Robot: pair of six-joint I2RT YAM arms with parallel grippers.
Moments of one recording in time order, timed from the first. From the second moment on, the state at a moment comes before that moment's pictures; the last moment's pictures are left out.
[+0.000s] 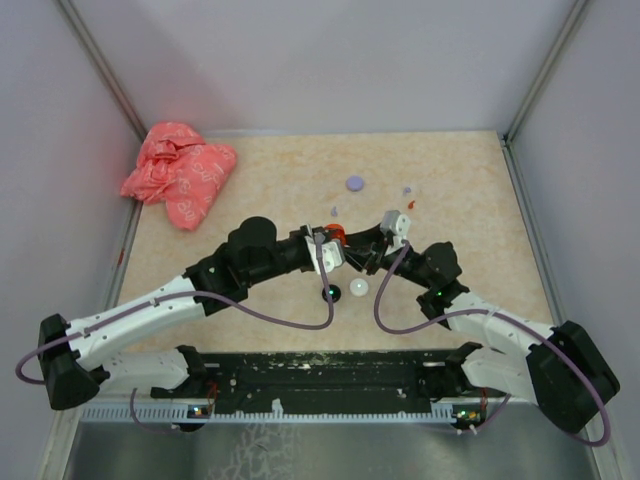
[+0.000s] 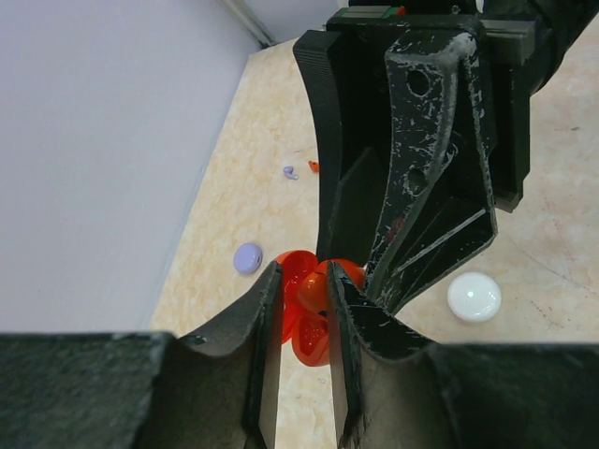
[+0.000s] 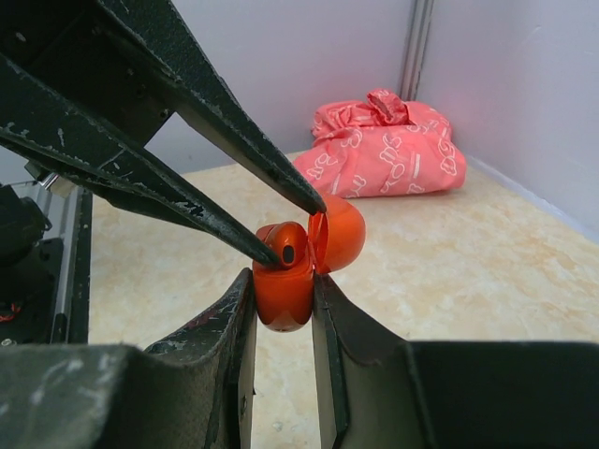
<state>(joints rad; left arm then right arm) -1.03 1.14 0.97 0.02 0.07 0.63 0.62 1.07 0.40 0.95 -0.55 0.11</state>
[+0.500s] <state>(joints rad) -1.03 1.13 0.99 -0.01 0.09 0.59 0.62 1.07 0.40 0.96 -0.55 0.12</state>
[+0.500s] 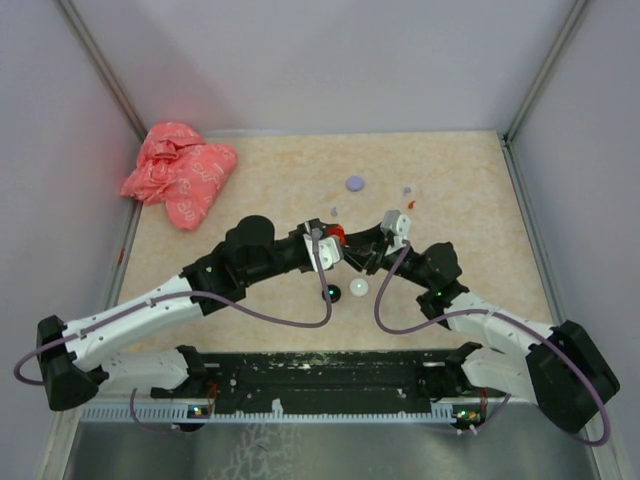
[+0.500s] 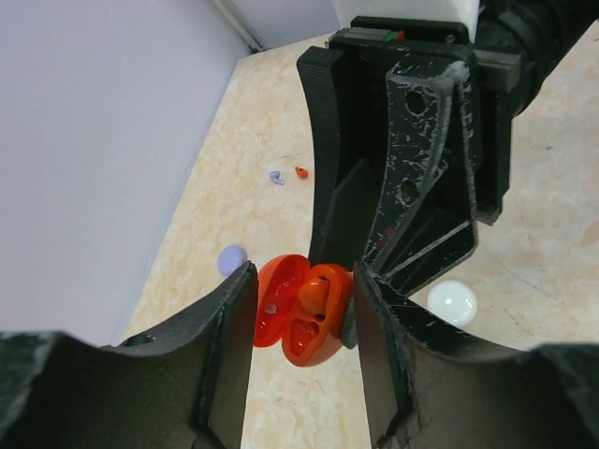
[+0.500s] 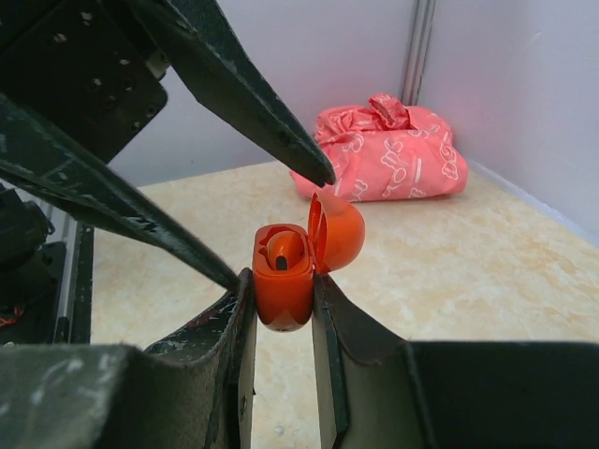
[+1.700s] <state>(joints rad) -0.58 0.98 0.77 0.35 0.80 -0.17 0.61 1.21 0.42 1.37 -0.63 0.41</state>
